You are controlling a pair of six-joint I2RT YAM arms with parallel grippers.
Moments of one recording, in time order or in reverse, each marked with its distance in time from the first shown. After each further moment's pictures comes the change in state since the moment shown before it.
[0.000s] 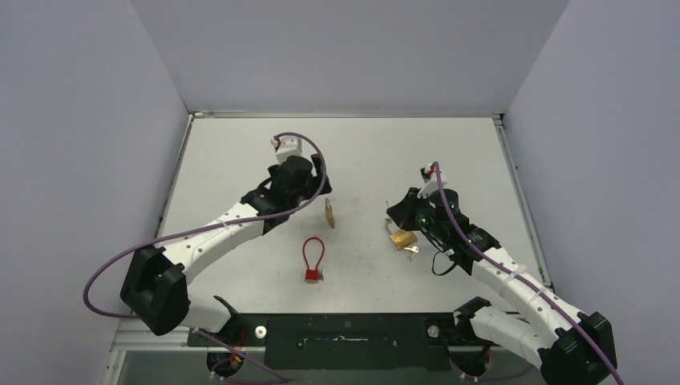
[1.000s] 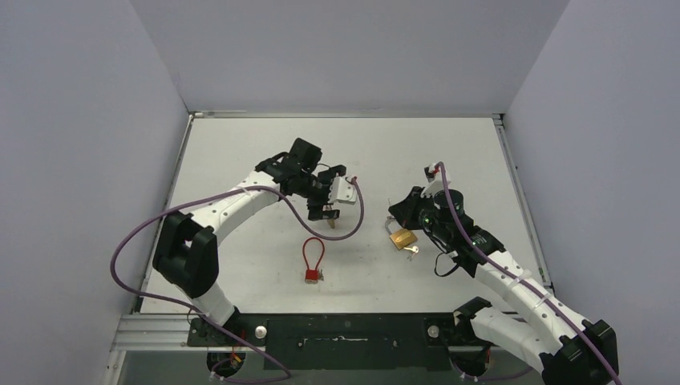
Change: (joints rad) left arm 0.174 0.221 0.300 -0.390 1.097 1.808; right arm -0.006 -0.040 0.004 -0.008 0.000 -0.009
